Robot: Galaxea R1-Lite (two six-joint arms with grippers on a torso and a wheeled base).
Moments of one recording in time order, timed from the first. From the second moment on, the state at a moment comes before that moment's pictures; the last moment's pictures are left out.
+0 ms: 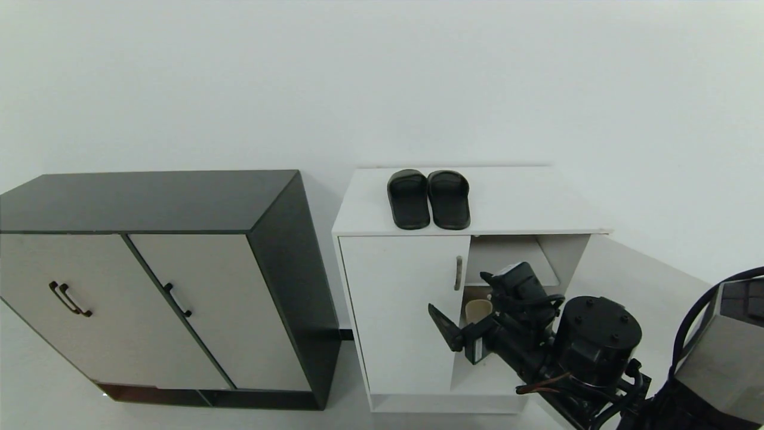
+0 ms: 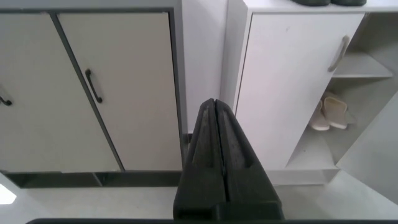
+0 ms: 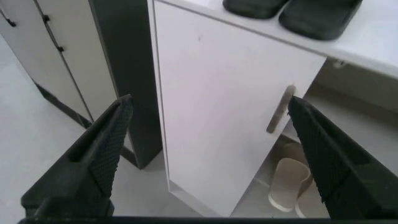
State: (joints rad) left arm 0.00 0.00 0.00 0.00 0.01 0.00; right arm 0.80 2.05 -0.50 -1.57 -0.21 -0.09
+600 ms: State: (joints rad) left arm 0.00 0.00 0.00 0.00 0.01 0.00; right arm 0.80 2.00 -0.55 -1.32 -0.29 -0.06
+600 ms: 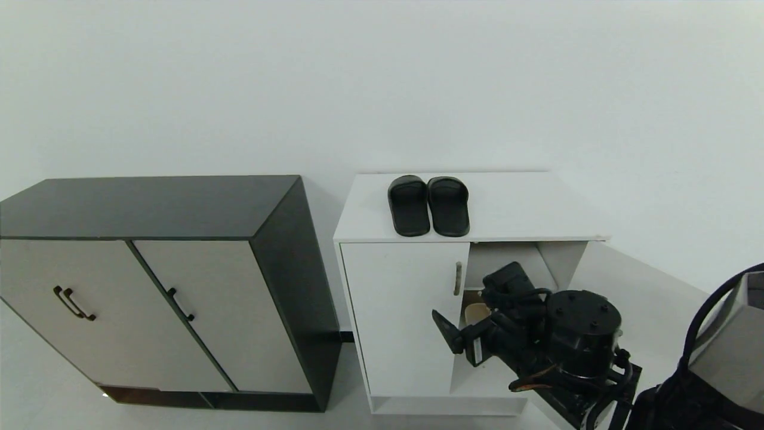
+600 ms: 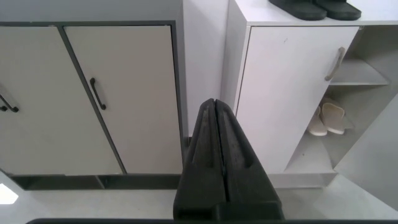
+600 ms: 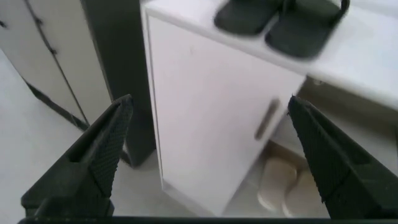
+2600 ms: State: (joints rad) left arm 0.00 0.00 0.00 0.00 0.00 0.01; right arm 0.84 2.11 -1.22 -0.63 -0.58 0.22
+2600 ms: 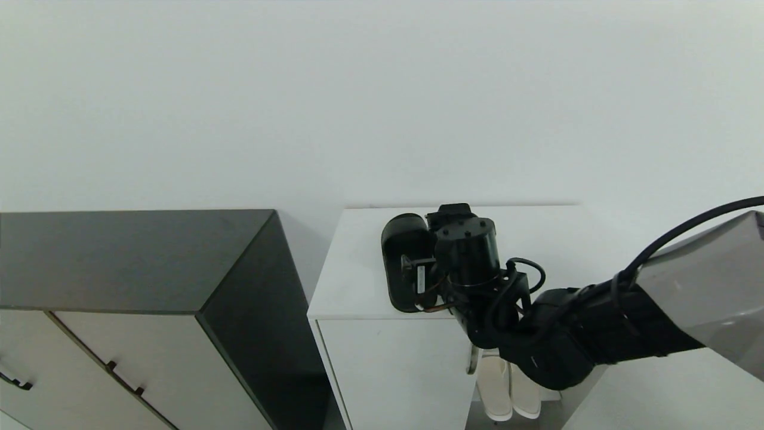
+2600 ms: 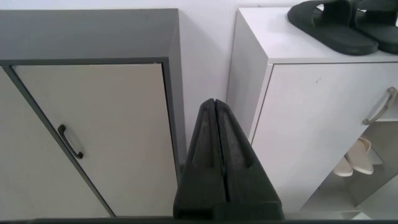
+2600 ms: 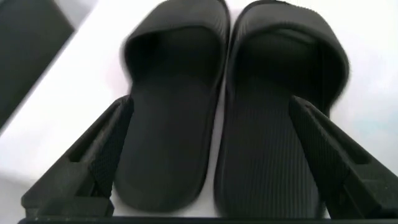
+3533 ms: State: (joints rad) left arm 0.00 0.00 0.00 0.00 0.00 0.00; right arm 0.74 2.34 -1.56 -0.54 -0.61 0.18
